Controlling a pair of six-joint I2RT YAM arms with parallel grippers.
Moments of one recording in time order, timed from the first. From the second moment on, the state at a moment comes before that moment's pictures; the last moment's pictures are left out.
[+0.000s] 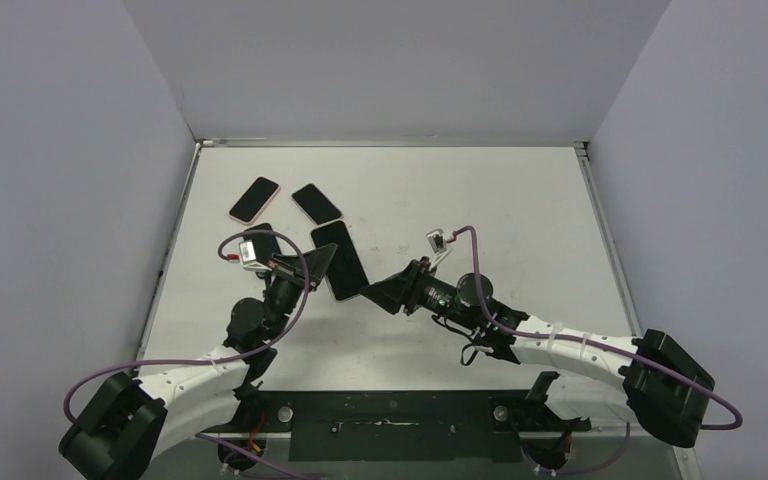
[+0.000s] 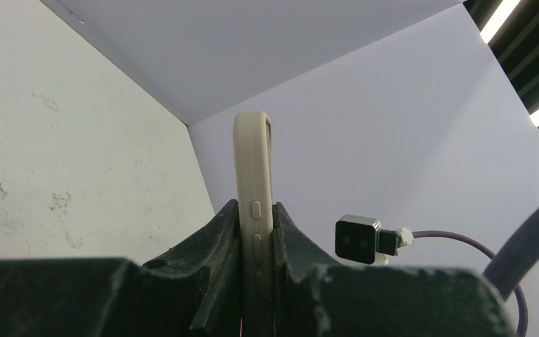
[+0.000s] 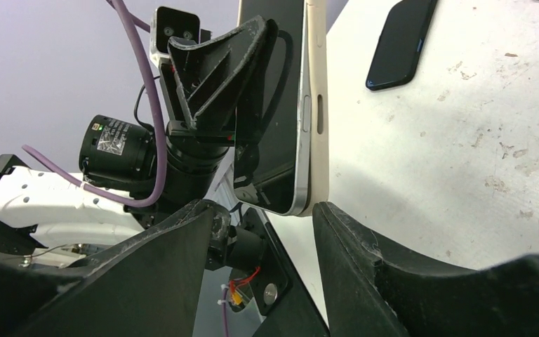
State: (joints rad) left arm -0.63 0.96 0.13 1.12 -0.19 -1.21; right arm 0.94 1.16 0.47 0.68 -0.15 0.90
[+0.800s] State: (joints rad) left arm -0.62 0.99 0.13 1.16 -0.18 -1.23; right arm 0.96 1.16 0.47 0.68 -0.14 0.90
